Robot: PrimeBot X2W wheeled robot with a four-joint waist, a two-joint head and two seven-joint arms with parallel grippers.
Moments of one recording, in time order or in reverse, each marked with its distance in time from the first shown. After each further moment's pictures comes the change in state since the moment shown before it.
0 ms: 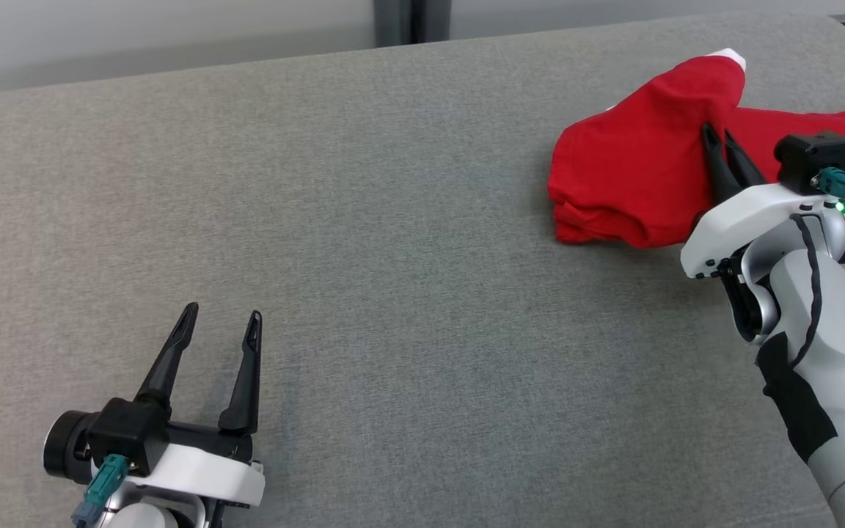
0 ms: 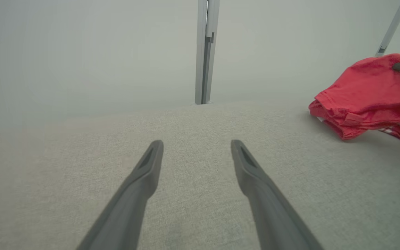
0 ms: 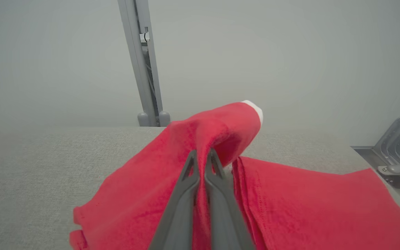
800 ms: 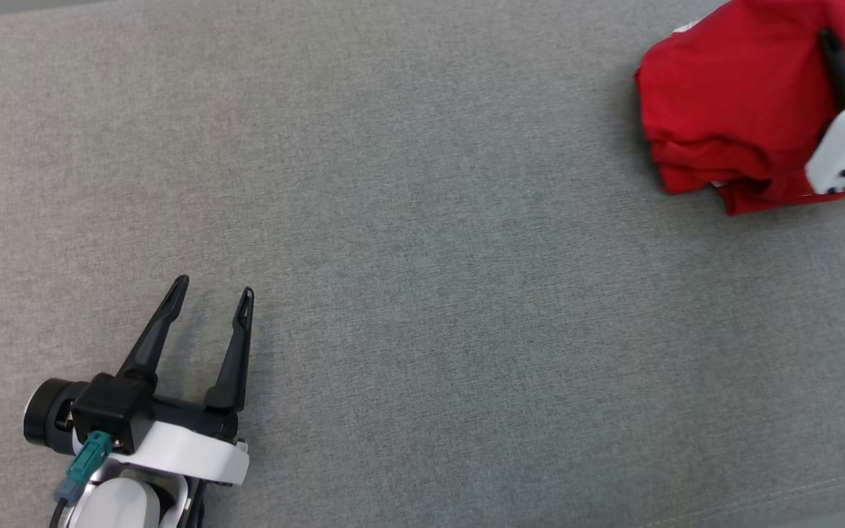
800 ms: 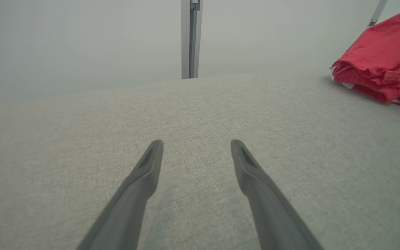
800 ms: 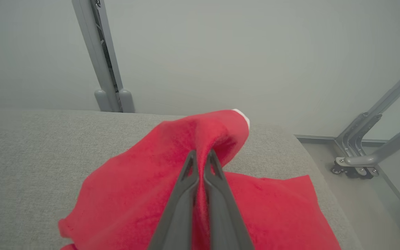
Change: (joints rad) left arm -0.049 0.065 -0.028 -0.003 -0.008 -0.008 0.000; right arm -0.097 -0.248 0.119 -0.198 0.200 0.000 0.245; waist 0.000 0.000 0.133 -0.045
